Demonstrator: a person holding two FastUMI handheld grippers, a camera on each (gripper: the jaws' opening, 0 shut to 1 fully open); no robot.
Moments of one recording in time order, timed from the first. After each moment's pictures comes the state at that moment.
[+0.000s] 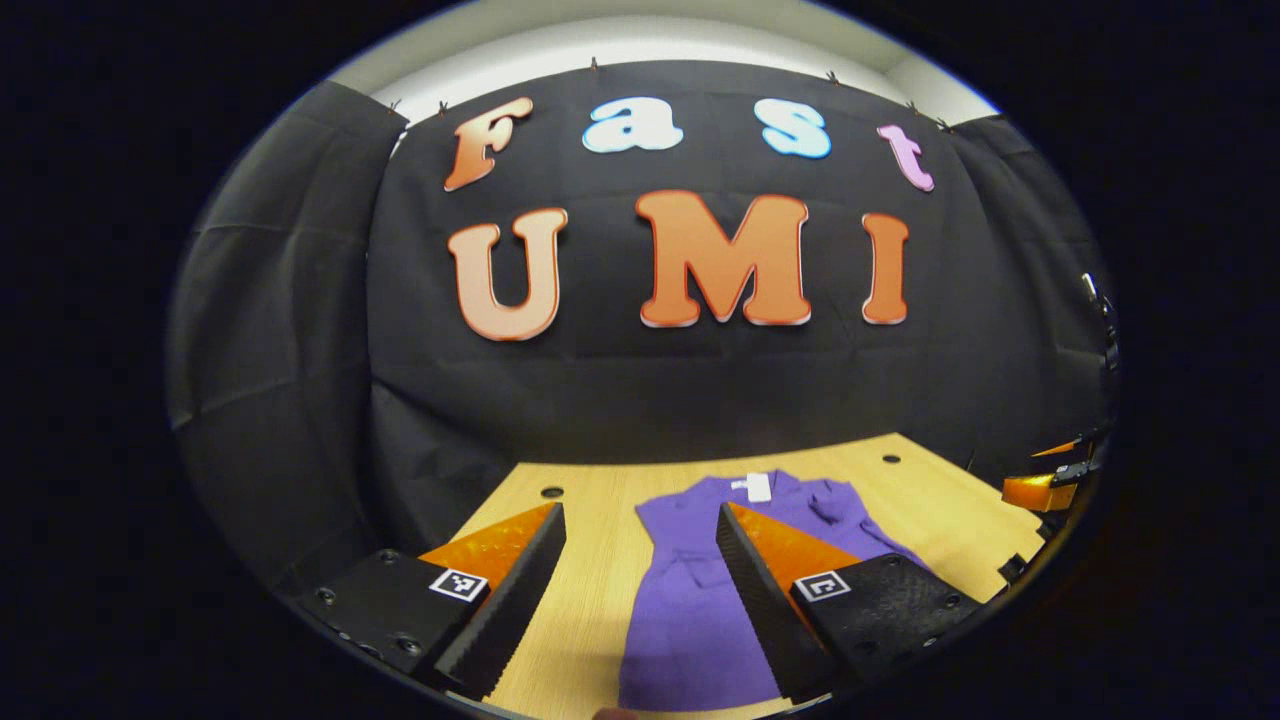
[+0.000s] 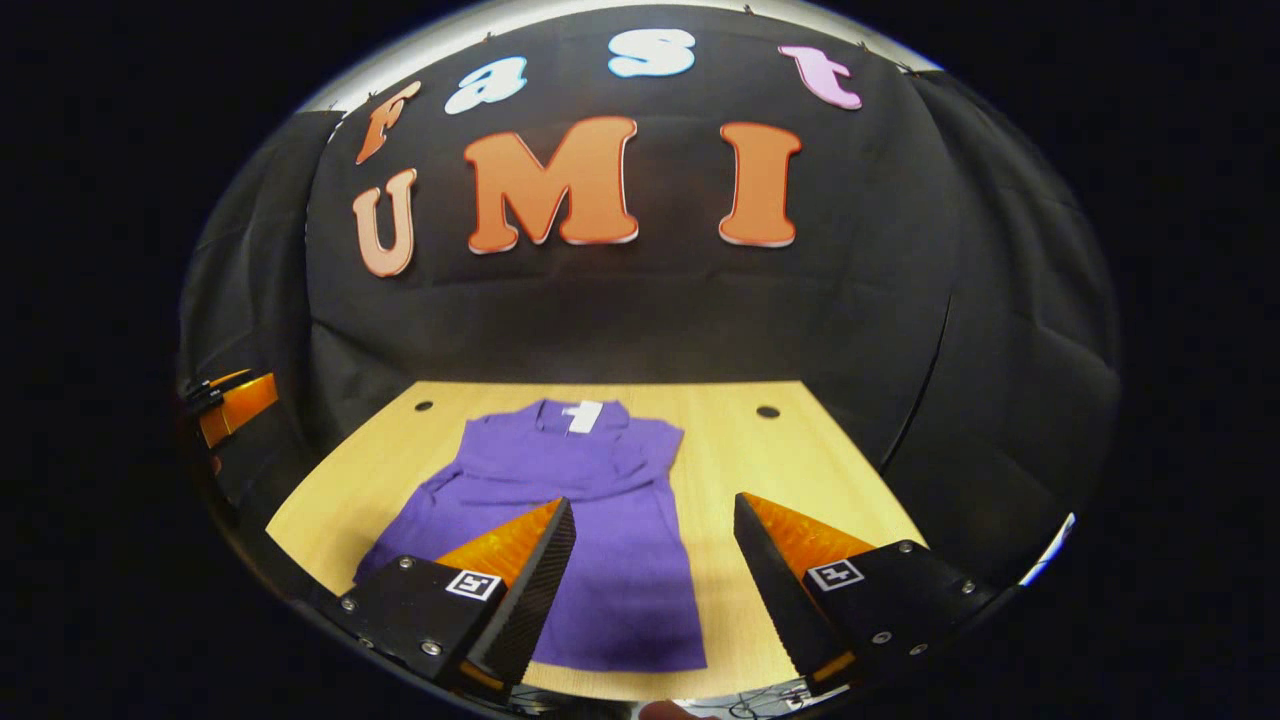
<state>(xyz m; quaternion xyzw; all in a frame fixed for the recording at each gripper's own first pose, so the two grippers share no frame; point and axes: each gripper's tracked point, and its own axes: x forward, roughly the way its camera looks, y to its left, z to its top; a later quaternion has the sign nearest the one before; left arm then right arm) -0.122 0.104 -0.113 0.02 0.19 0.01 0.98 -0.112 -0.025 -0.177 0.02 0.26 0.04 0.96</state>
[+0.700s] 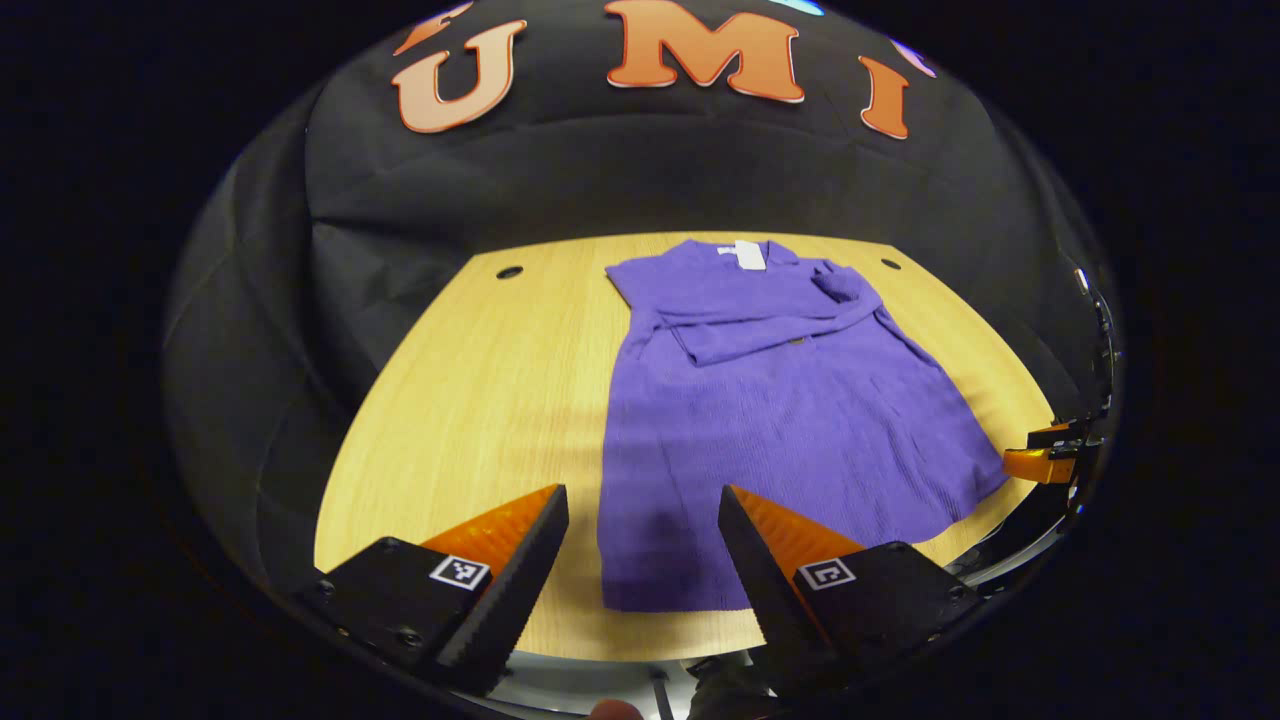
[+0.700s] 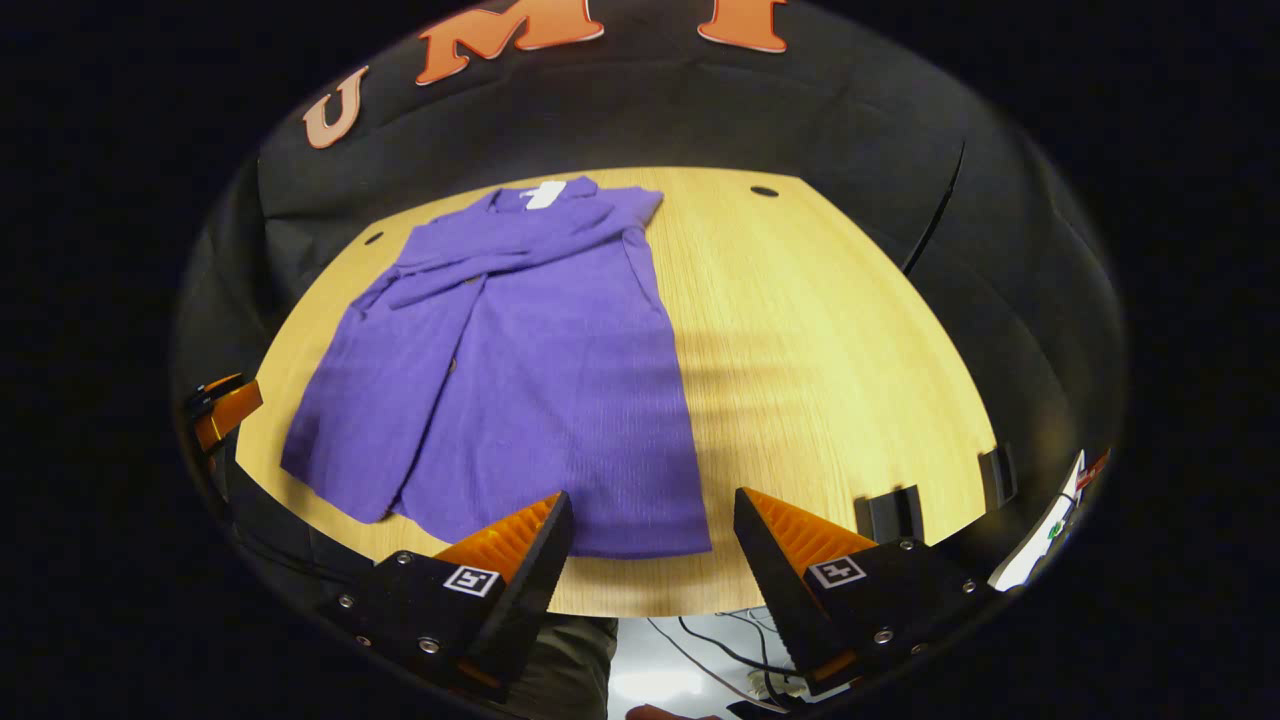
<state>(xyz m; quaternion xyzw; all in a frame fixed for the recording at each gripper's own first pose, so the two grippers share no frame) -0.182 0.090 -0.334 0.01 0.48 -0.03 0.88 -0.173 -0.040 -0.353 0.01 0.50 0.02 0.86</state>
